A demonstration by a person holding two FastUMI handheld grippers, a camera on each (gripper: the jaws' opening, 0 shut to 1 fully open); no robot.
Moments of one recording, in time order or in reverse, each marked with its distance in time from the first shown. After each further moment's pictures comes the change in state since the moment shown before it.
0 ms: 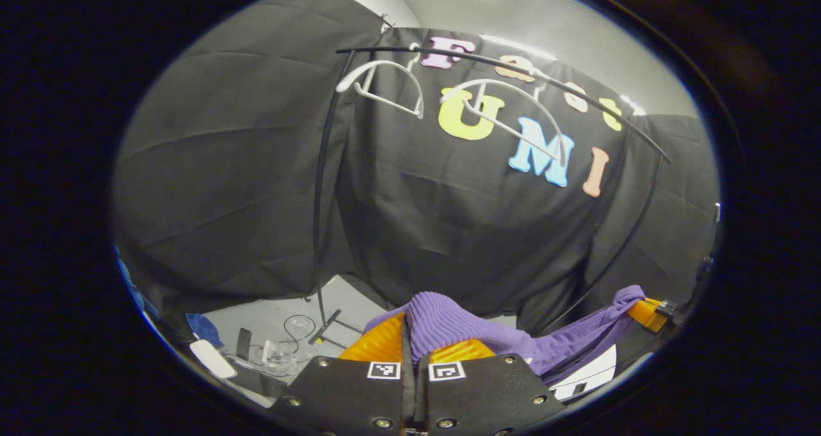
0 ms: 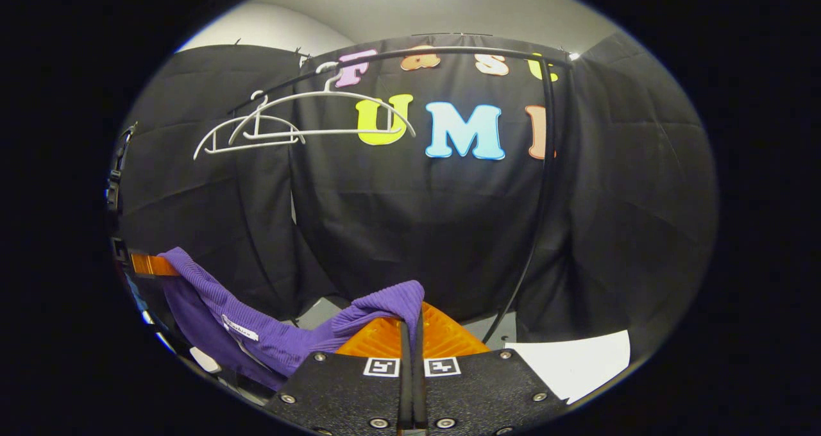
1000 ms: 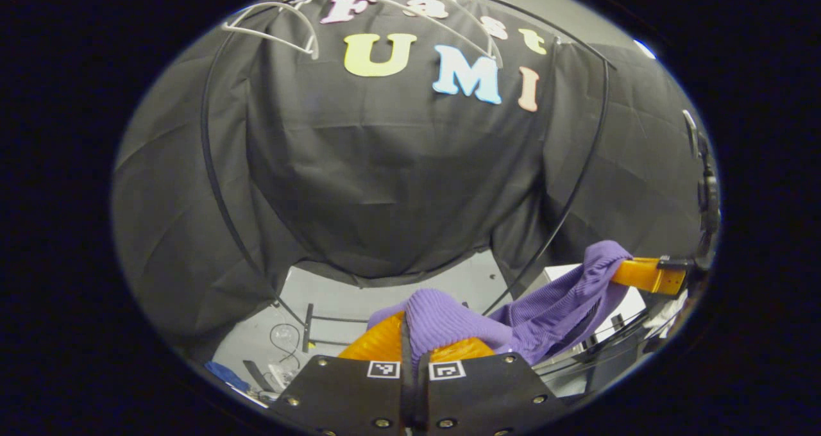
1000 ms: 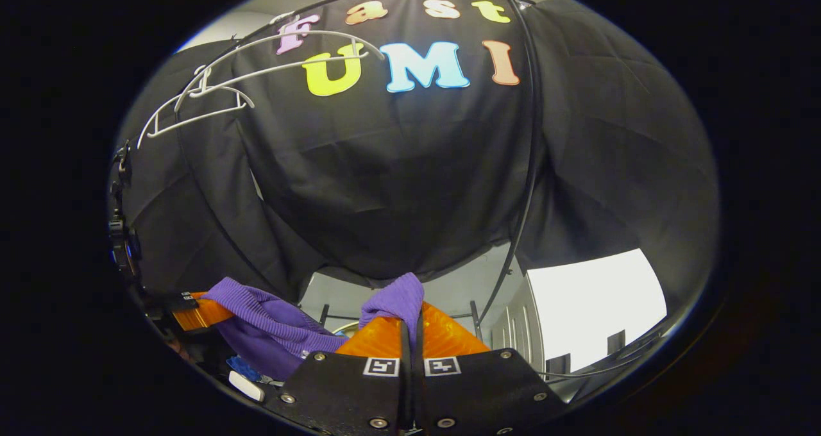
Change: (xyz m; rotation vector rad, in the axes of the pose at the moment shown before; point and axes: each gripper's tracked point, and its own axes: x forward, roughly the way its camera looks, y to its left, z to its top) left arm 0.096 -0.047 -0.086 0.302 0.235 -0.285; right arm 0.047 0.053 -0.099 0.192 0.258 -0.165
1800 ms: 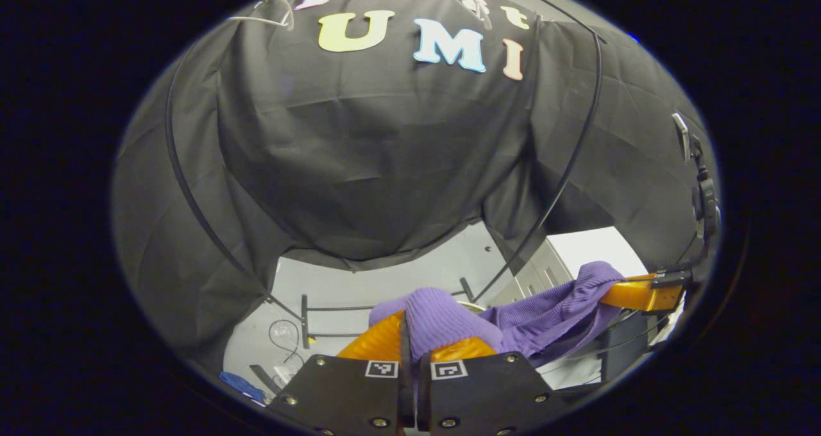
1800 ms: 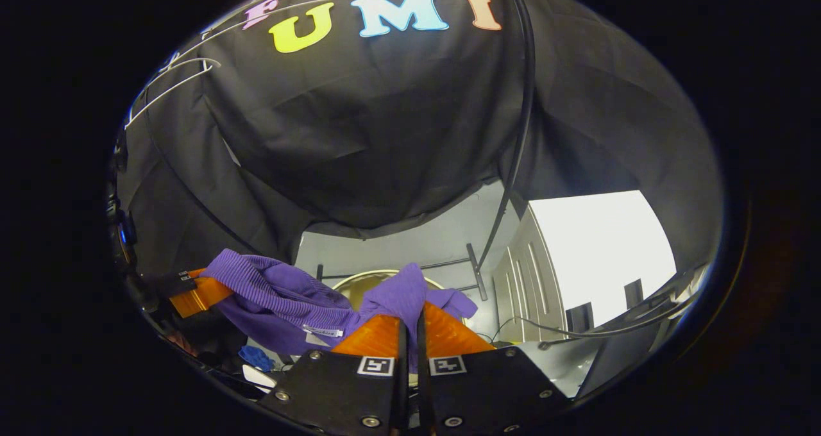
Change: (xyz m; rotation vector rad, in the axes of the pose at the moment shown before) left arm 0.047 0.003 -0.028 0.043 0.104 -0.067; right arm 0.018 0.005 -0.074 0.111 0.238 -0.052
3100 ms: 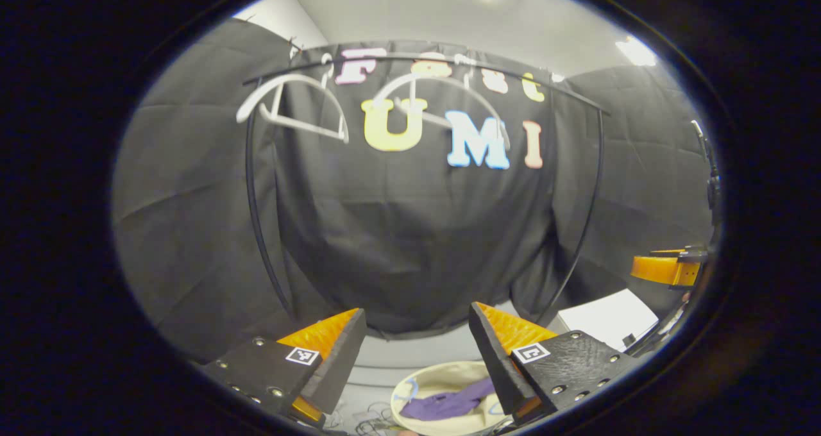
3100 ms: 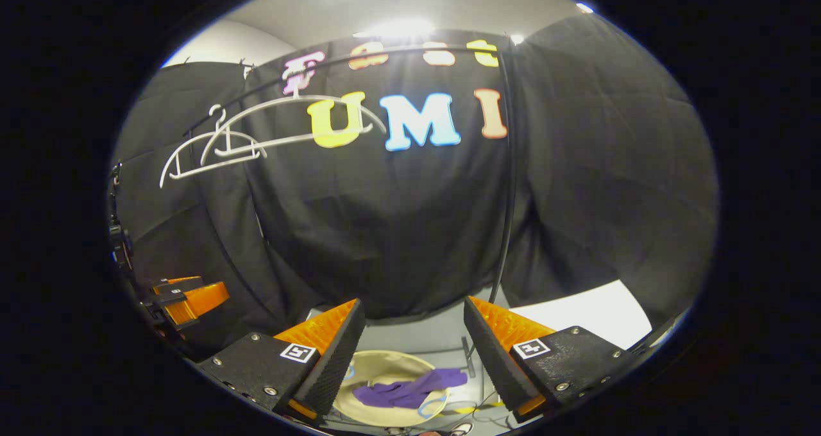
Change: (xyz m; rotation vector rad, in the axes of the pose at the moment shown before) left arm -0.186 0.033 0.146 -0.011 -0.499 0.193; right arm -0.169 -0.007 0.156 -0.119 -0.575 0.034
